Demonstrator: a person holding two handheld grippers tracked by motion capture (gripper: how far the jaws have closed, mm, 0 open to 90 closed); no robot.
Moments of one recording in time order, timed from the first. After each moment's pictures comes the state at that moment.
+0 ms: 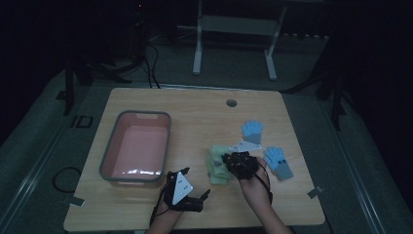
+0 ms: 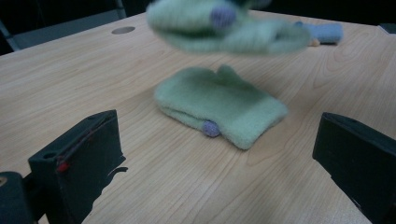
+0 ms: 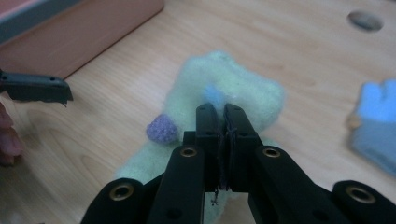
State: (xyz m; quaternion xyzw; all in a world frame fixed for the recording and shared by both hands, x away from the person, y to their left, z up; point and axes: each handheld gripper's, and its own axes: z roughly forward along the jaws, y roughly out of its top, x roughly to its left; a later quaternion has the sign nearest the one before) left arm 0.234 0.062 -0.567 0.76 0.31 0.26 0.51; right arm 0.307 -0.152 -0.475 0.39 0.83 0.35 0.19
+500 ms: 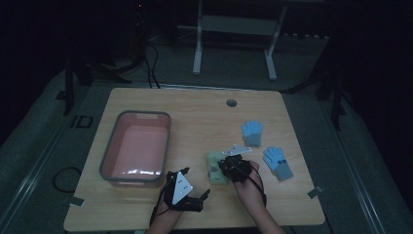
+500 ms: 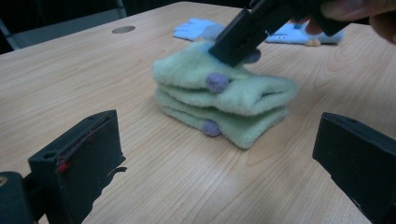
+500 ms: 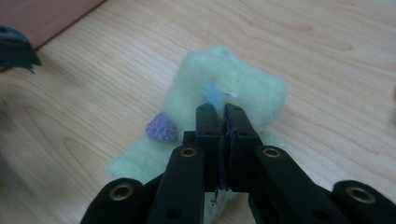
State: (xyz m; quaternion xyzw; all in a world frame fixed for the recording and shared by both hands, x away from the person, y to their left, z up) left arm 0.235 0.062 -0.567 0.76 0.31 0.26 0.51; right arm 0.315 -0.142 -0.509 0.40 0.84 0.32 0.17
